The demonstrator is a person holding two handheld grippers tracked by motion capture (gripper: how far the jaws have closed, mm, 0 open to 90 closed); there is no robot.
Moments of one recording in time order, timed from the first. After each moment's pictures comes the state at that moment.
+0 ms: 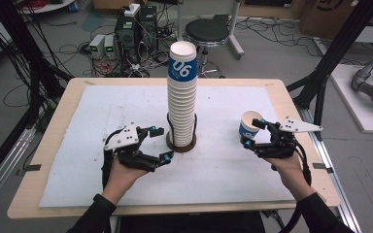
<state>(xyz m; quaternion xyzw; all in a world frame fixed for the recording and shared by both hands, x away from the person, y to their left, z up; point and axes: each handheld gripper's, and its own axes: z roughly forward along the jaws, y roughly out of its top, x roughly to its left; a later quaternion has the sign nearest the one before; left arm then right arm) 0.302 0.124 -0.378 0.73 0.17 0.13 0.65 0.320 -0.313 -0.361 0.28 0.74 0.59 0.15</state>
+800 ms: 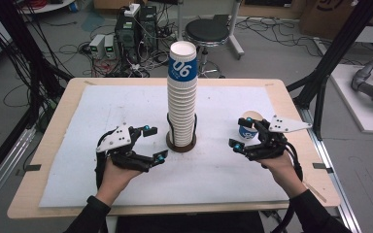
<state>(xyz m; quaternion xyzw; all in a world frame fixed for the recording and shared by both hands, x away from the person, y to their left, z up) 0.298 0.135 -0.377 0.73 0.17 0.14 0.65 0.319 -0.286 -0.353 0.22 0.75 0.61 0.13</state>
